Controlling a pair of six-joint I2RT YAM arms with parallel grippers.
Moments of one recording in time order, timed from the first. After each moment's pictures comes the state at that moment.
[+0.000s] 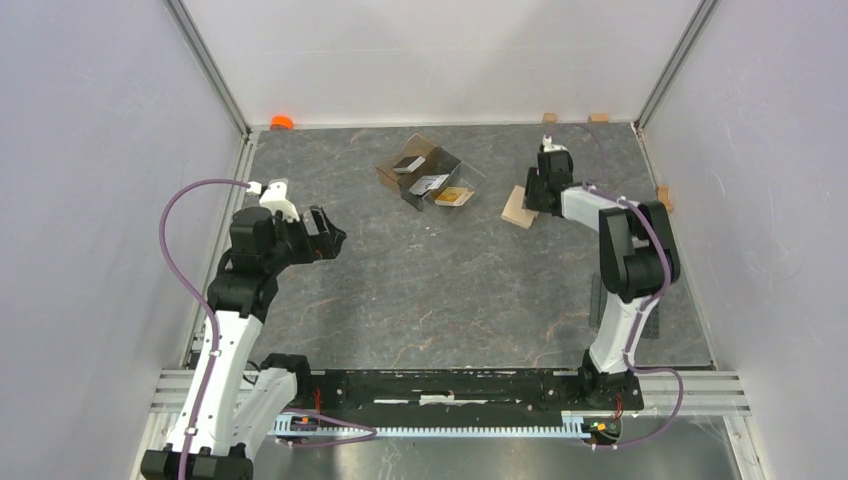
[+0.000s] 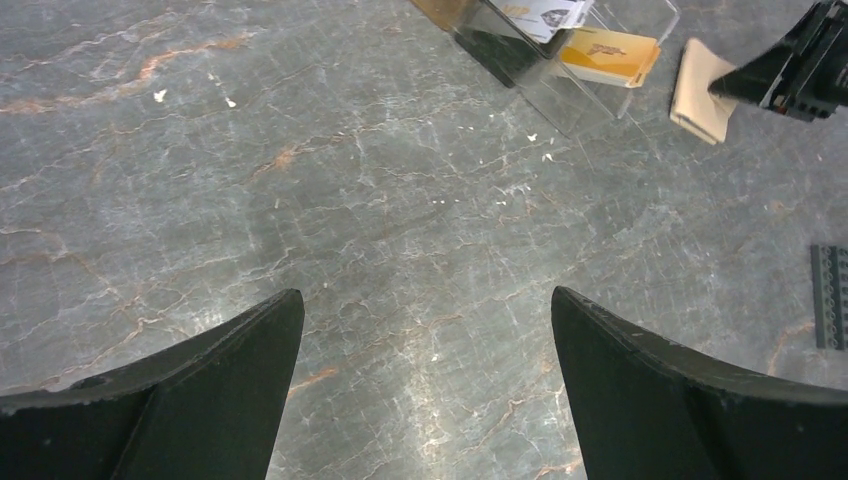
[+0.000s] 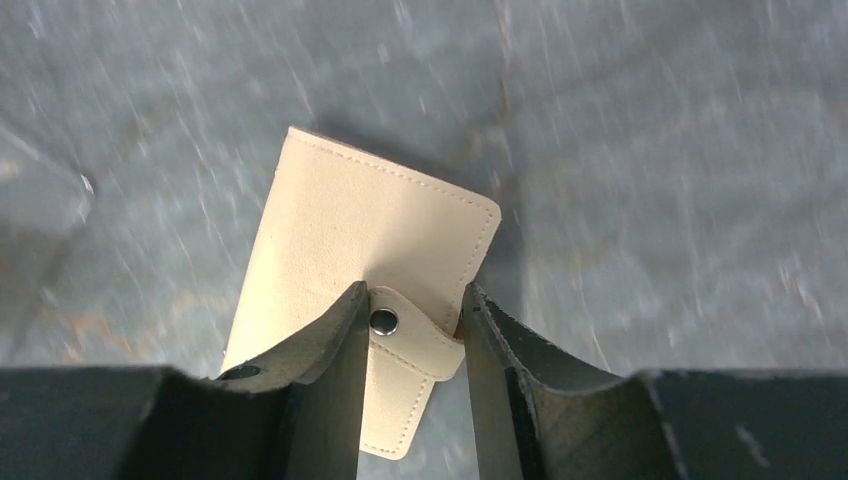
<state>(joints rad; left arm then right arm) -0.07 0.77 0.81 -0.54 0.20 -0.26 0.17 1.99 1.25 -0.09 0.13 0.26</state>
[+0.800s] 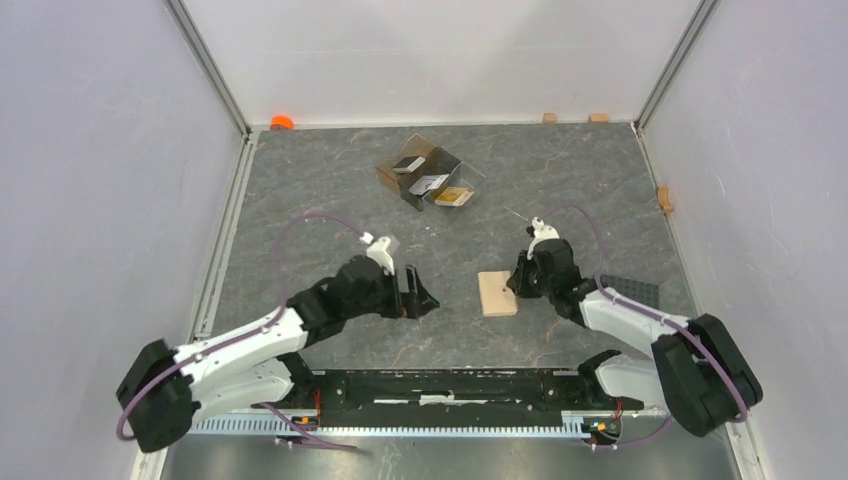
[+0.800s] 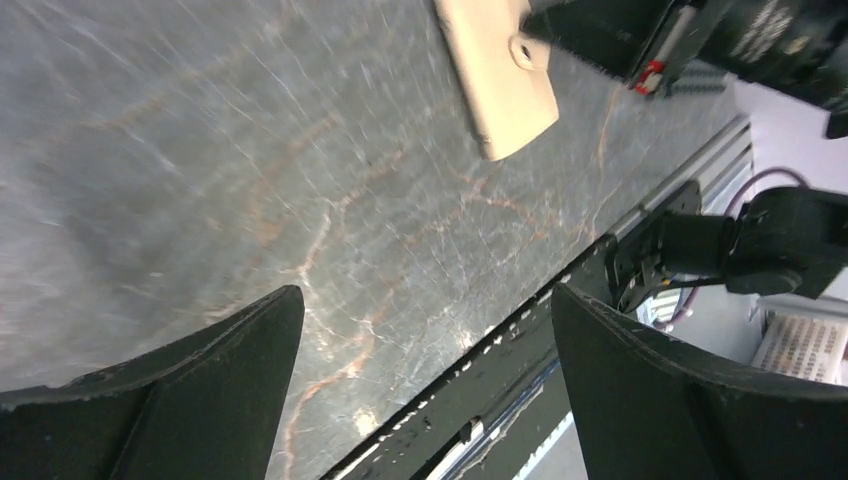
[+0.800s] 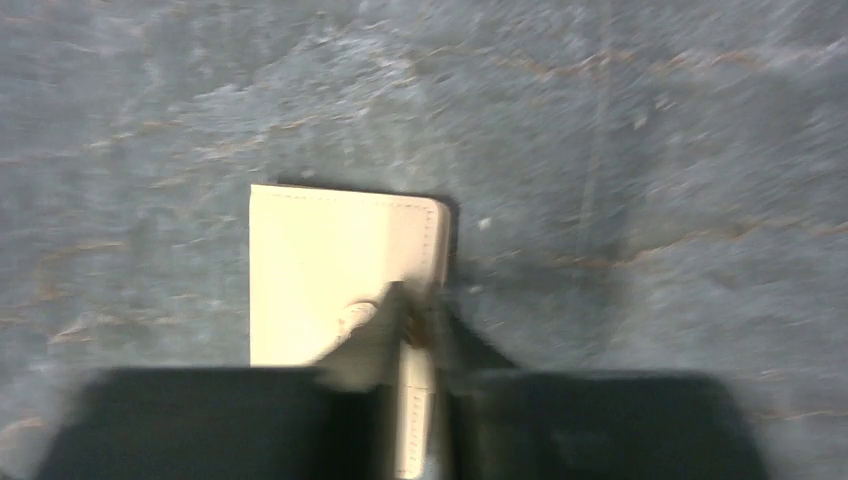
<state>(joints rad) -0.81 0.91 0.49 -0.13 0.09 -0.74 0.43 1.22 0.39 0.05 -0.03 0.41</state>
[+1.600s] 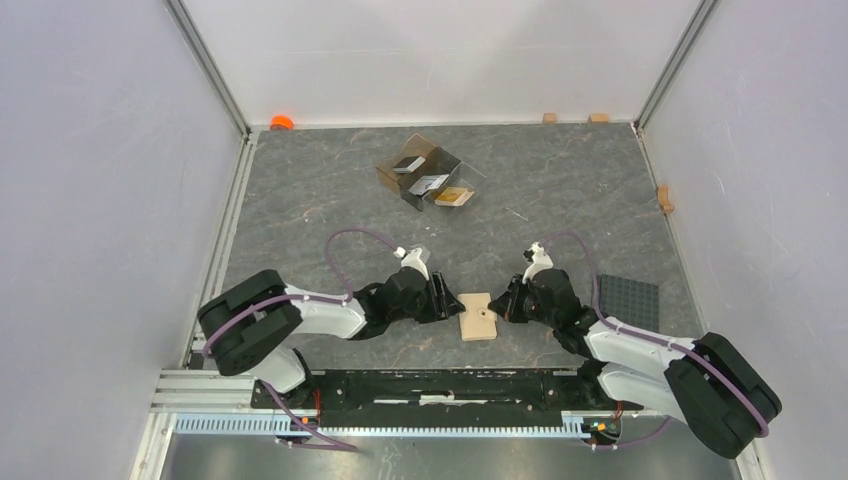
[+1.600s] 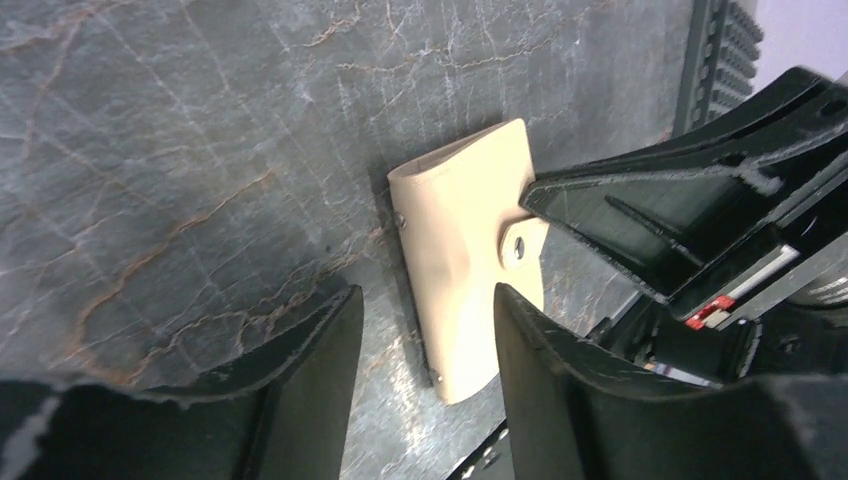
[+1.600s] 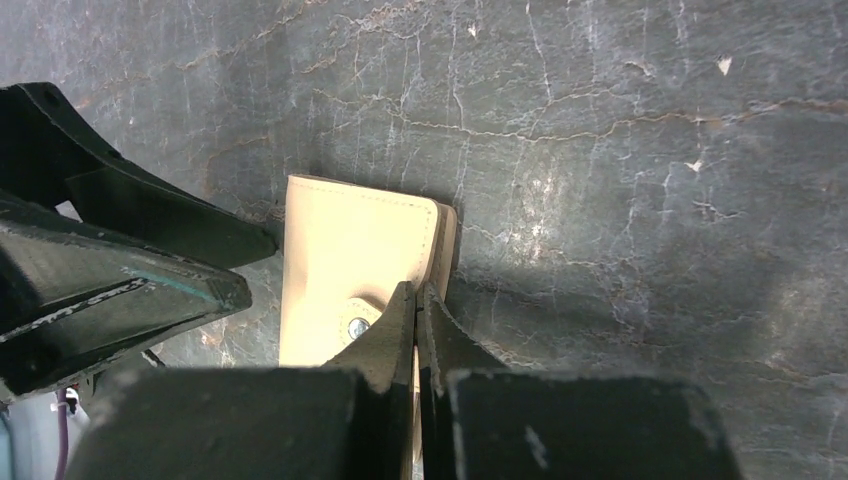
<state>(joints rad) -0.99 1.52 0.49 0.42 -0.02 -1.03 0.62 1.07 0.15 0.30 -0.13 0.70</state>
